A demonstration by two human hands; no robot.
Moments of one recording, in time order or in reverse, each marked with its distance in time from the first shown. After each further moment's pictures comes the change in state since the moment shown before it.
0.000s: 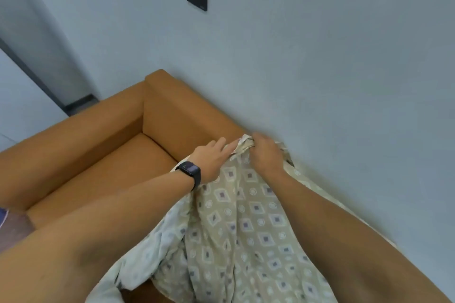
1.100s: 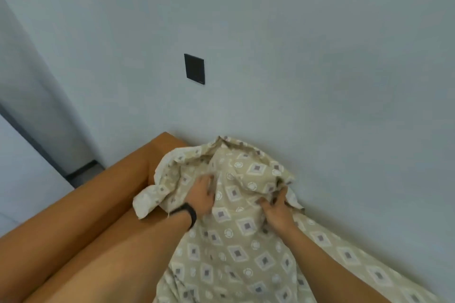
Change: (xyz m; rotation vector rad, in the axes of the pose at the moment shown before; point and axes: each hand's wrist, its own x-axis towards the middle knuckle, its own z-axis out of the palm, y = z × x) left_hand 0.032 -0.087 0.016 -0.791 0.160 -0.397; right_hand -0.023 -0.012 -0.014 0.735 -0.168 0.445
